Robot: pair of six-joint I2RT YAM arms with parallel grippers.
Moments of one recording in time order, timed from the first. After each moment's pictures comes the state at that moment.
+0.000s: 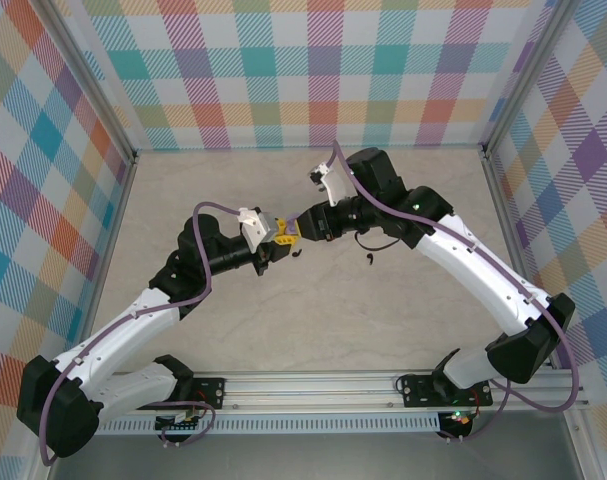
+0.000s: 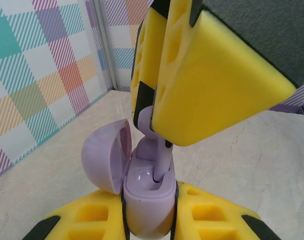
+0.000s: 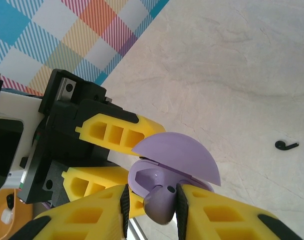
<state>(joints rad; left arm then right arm) -0.57 1.03 0.75 0.14 0.52 0.20 0.73 1.45 1.58 -0.80 -0.47 0.30</state>
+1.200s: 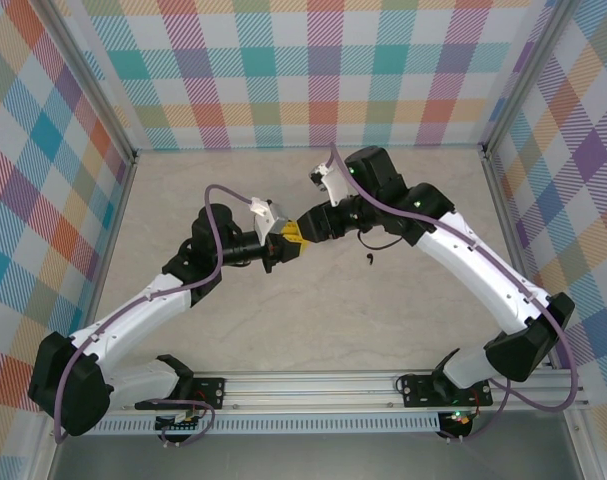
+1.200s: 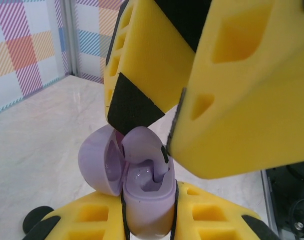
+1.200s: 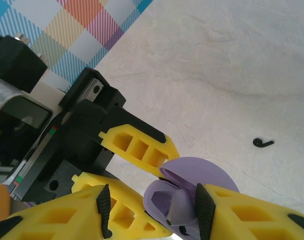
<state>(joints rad) -0.57 1.16 0.82 0.15 0.67 0.02 0.73 1.46 1.61 -0.86 -0.42 0.22</state>
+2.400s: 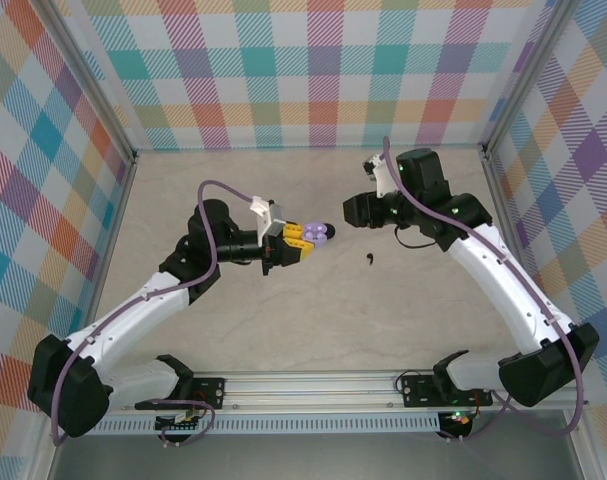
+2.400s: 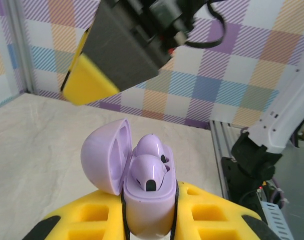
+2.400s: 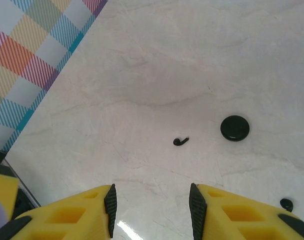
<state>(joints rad) -0.57 1.15 0.86 0.15 0.85 0.00 0.49 1.30 1.41 -0.78 -0.37 0.23</state>
